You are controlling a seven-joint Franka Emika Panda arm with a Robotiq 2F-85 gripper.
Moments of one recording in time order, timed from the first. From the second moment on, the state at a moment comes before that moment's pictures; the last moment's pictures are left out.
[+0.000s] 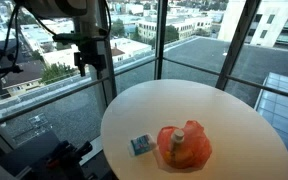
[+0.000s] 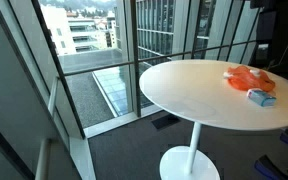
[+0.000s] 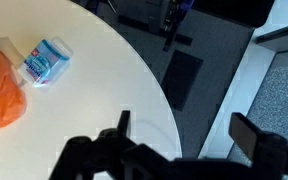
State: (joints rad) arm 0.13 -0.21 0.18 -2.33 -0.03 1.90 0.03
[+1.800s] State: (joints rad) arm -0.05 -0.18 -0.01 -2.22 -0.10 2.00 0.13
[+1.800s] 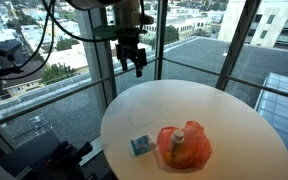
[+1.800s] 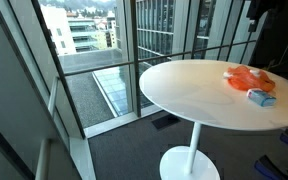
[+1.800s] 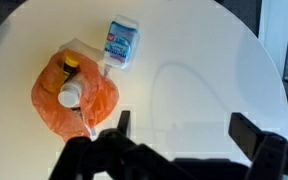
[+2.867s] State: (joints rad) arm -0.12 -0.15 -0.07 -2.21 -0.12 2.07 0.20
